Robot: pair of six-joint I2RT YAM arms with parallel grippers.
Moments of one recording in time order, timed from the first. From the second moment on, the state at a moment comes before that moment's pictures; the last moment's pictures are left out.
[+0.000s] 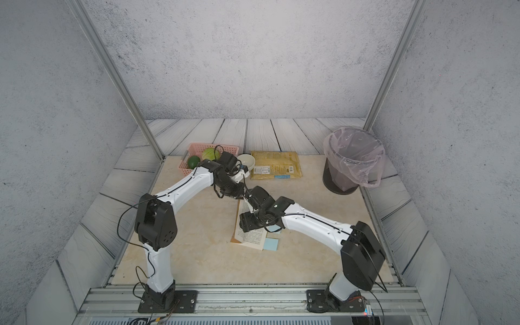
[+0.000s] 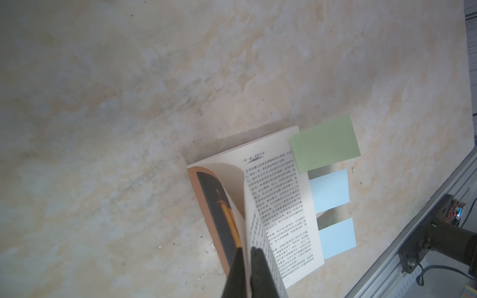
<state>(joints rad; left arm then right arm) -0.49 1.98 1.73 -0.98 0.39 -0.03 0.88 1.54 1.21 -0.65 -0.15 0.51</state>
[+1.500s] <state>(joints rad) -0.13 1.82 1.26 -0.75 0.26 0.32 0.78 1.73 1.18 -0.54 -0.37 0.57</state>
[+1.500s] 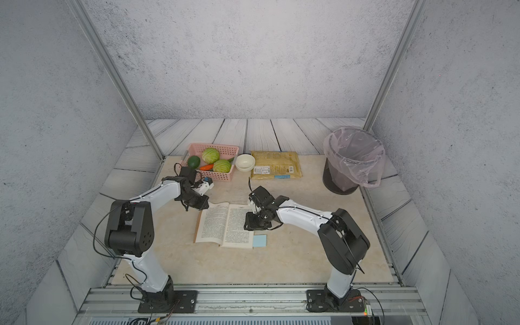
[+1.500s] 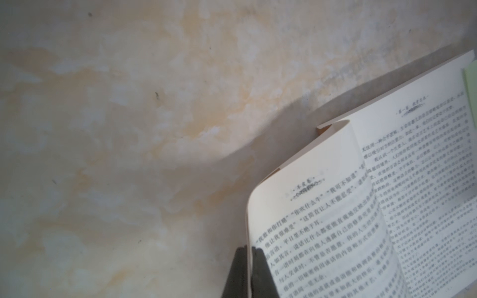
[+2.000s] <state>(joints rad) -0.13 1.84 1.23 -0.72 0.26 0.30 0.58 1.70 1.18 -0.57 -0.40 0.55</state>
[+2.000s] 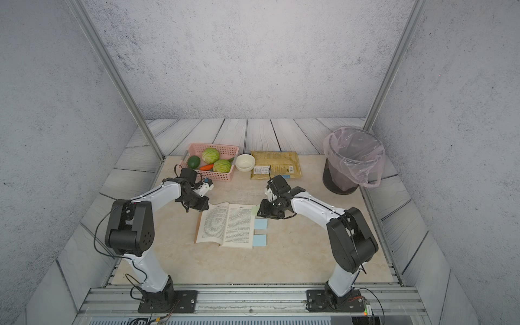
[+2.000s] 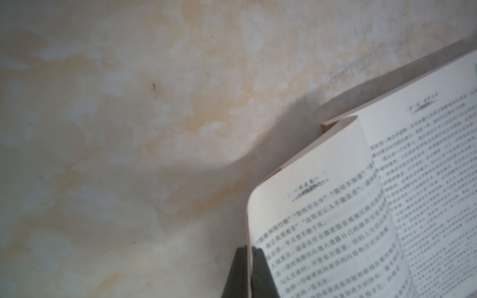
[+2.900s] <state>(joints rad) -0.13 1.87 1.22 -0.69 0.26 0.30 0.51 1.85 1.30 -0.59 -0.42 0.48</state>
